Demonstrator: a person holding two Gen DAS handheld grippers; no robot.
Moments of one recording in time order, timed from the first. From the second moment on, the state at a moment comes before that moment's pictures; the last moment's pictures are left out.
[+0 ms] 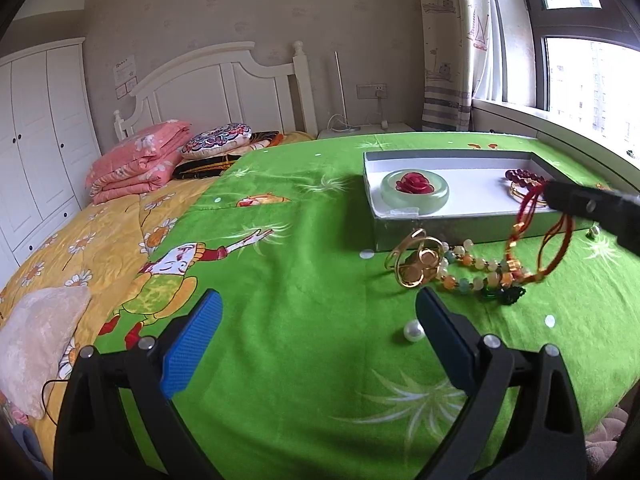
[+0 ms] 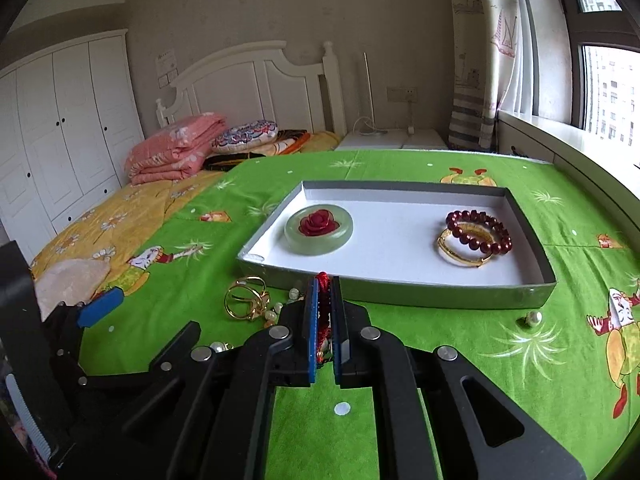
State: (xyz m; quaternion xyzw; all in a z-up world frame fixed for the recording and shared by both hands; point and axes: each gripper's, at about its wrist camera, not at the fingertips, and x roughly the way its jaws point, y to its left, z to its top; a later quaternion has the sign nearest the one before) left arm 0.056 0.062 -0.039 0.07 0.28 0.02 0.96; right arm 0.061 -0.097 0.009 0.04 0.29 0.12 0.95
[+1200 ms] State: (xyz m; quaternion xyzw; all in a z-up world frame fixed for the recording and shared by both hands) left arm 0.134 0.029 -0.046 -0.02 0.40 -0.01 0.92; right arm 0.031 -0.163 -0.008 0.06 0.29 0.10 0.95
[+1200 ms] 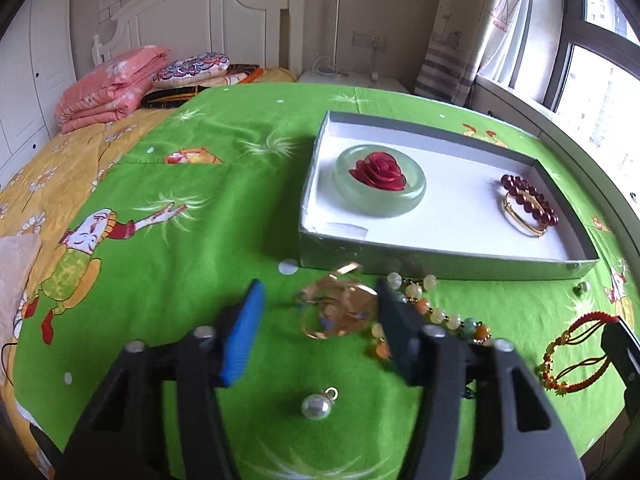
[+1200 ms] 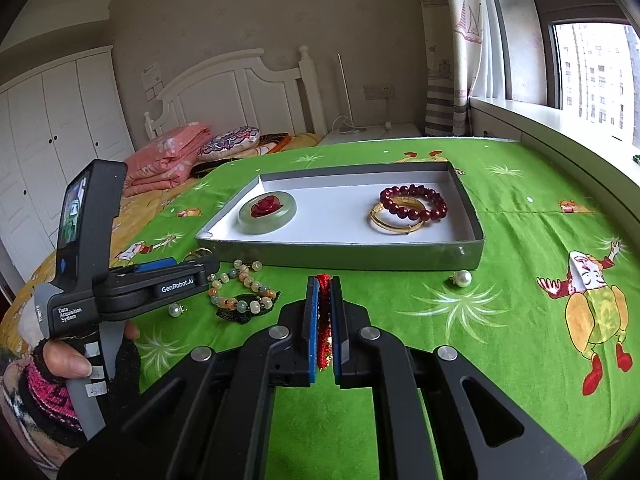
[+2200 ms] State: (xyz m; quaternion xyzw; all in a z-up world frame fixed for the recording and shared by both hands) left arm 0.010 -0.011 -0.014 0.05 0.23 -0.04 0.97; right arm -0.005 -0.151 0.006 0.00 0.26 0.08 0.96
